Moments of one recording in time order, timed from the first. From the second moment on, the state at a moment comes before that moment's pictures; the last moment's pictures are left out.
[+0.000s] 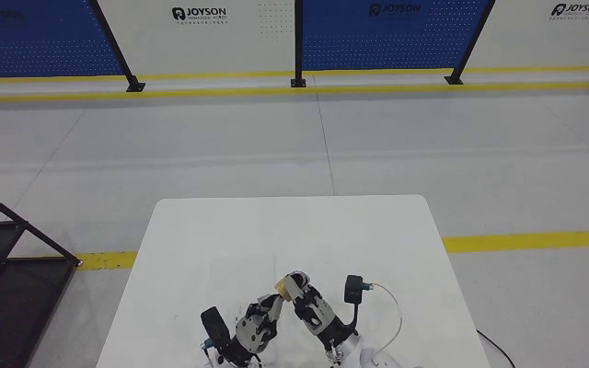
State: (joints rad) left arm 1.84 -1.19 -1.04 -1.49 1.37 -0.40 1.03; right arm -1.78 -1.27 0.89 -1.72 -0.63 -0.48 -0.28
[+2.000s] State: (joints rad) left arm 2.12 -0.97 -1.38 -1.69 0.58 -1.01 0.55; right arm -1.58 -1.32 0.75 -1.56 -0.71 -0.29 -0.02
